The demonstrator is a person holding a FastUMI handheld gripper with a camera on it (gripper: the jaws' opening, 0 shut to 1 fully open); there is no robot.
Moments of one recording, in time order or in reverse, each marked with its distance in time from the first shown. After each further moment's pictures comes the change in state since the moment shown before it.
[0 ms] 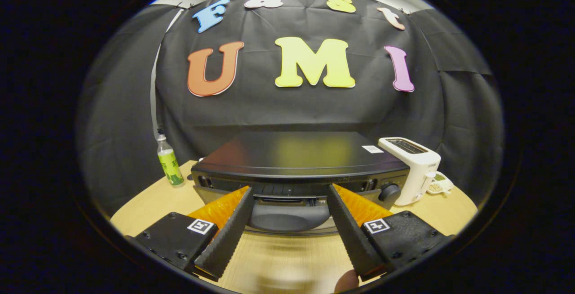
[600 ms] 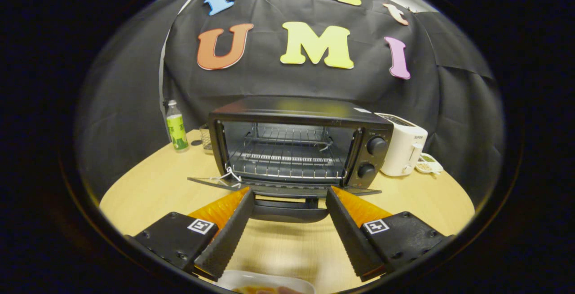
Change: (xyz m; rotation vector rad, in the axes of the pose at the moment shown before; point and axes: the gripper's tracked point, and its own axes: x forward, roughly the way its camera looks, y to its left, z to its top) arm -0.059 0.001 -0.083 -0.045 0.151 -0.023
